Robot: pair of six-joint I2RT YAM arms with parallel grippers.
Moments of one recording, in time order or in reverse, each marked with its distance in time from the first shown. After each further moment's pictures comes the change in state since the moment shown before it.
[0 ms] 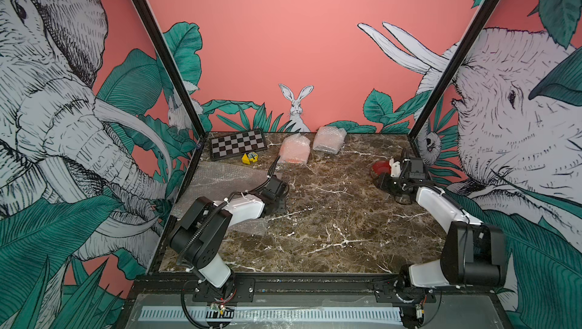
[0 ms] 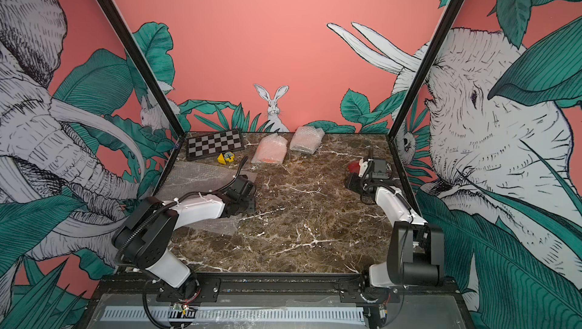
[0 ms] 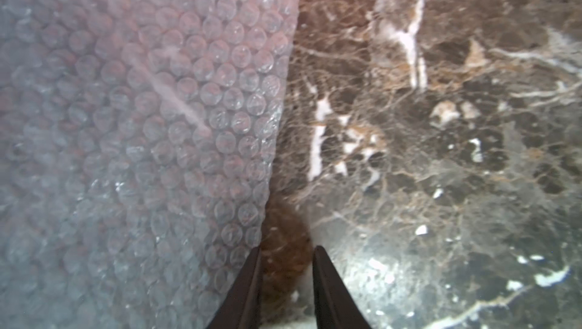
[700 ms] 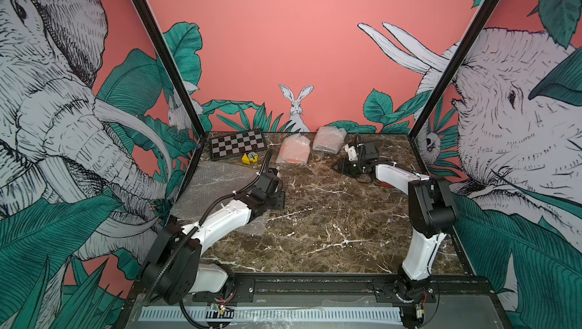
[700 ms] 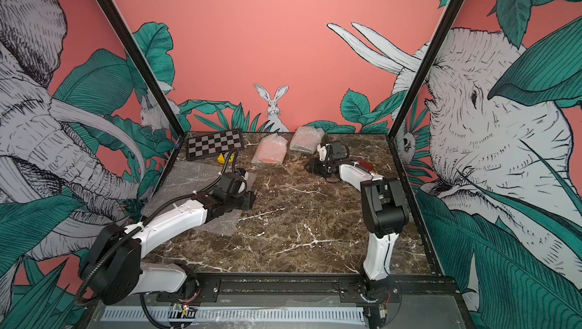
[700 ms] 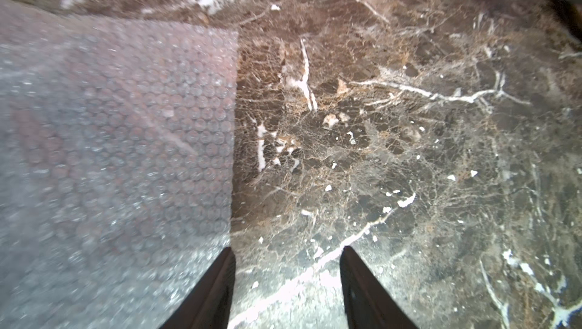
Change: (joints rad) left arm 0.005 -0.295 0.006 -0.119 0.093 0.158; right arm 0.301 0.512 0.433 0.168 -0.124 0.146
